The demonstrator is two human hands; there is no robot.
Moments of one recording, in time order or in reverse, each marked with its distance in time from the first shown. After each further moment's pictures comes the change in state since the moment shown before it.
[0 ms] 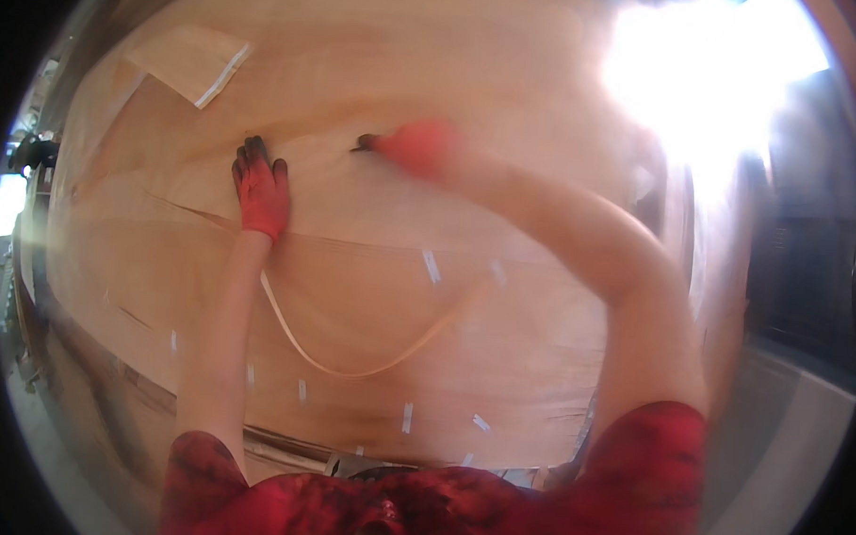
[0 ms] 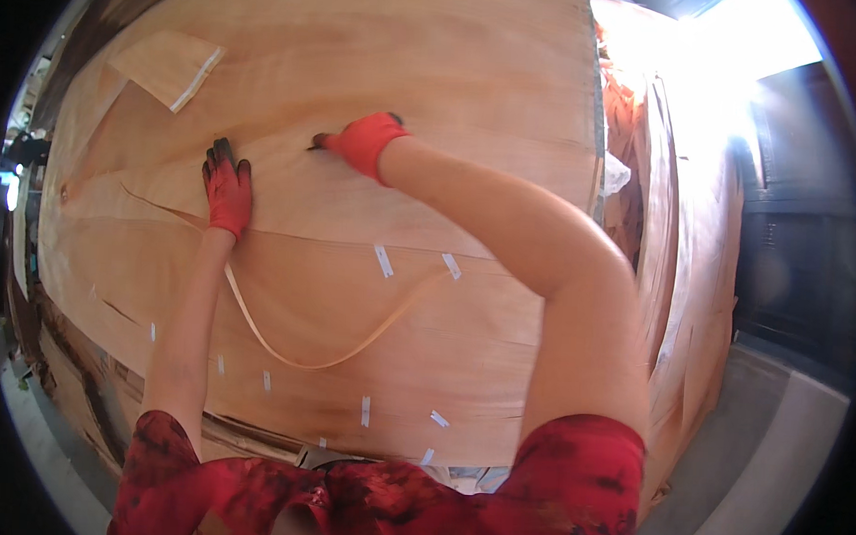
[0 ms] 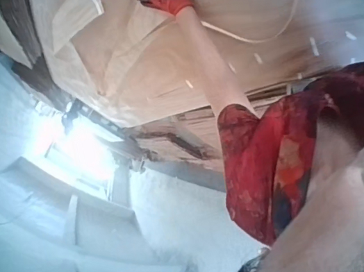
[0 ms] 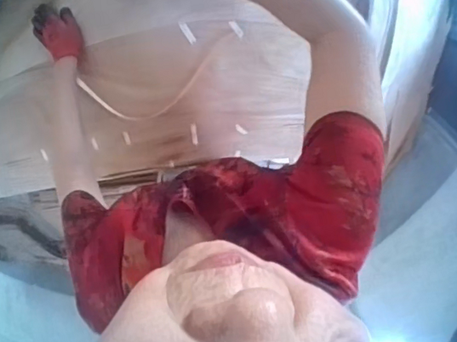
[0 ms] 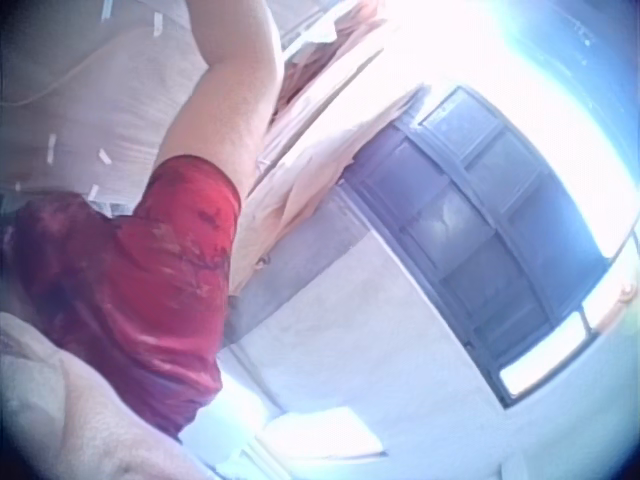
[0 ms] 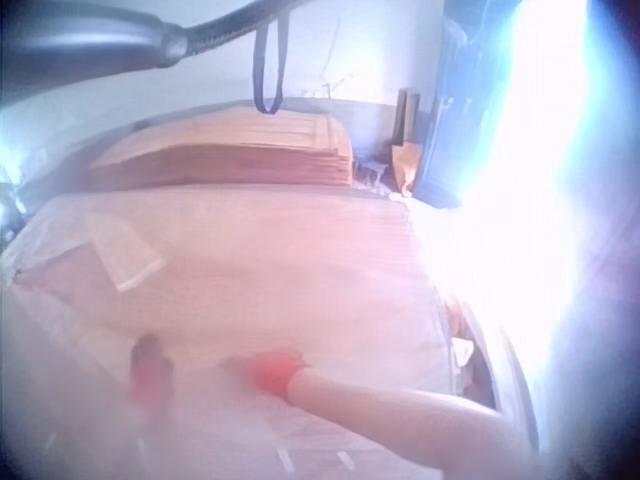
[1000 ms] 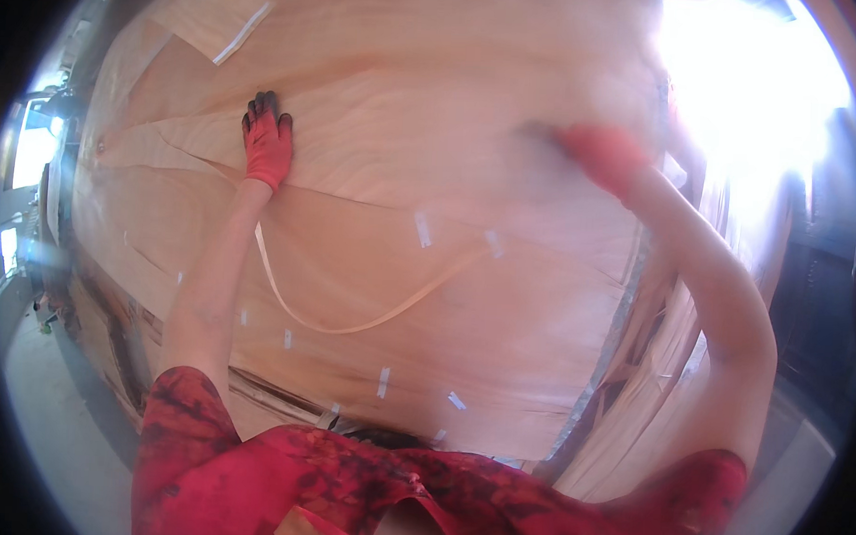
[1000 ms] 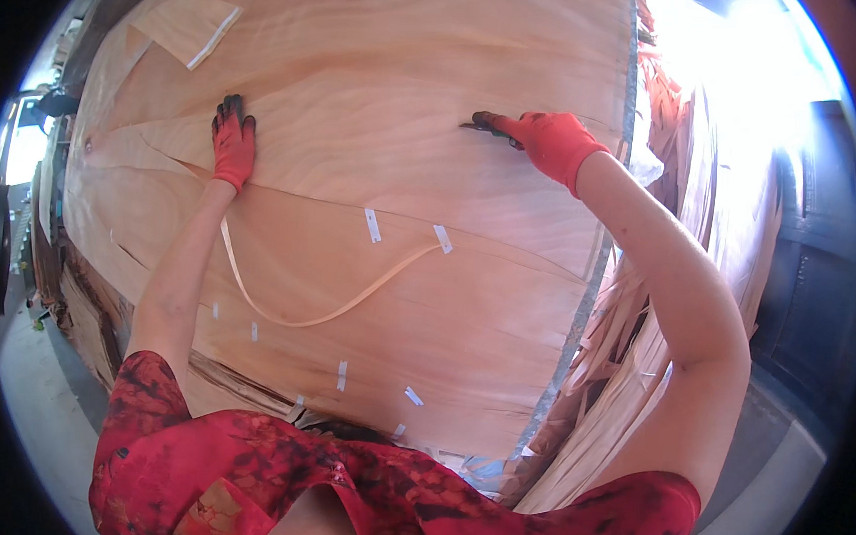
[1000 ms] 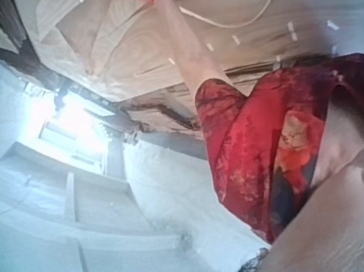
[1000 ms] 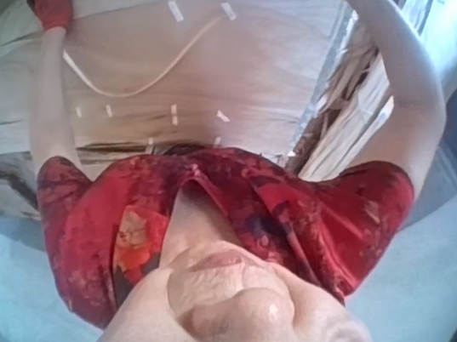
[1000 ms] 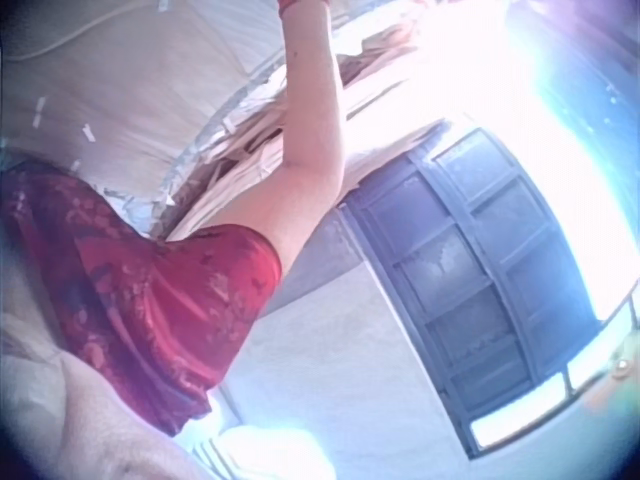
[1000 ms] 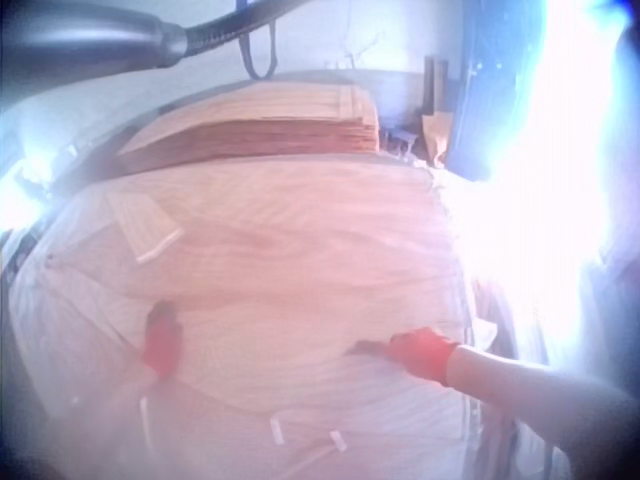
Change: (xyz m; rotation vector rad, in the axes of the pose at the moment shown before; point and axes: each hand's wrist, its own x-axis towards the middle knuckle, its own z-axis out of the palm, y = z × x) left_hand -0.003 0.007 0.015 0.043 0.015 0.026; right_hand -0.183 0.156 0.051 0.048 -0.067 0.187
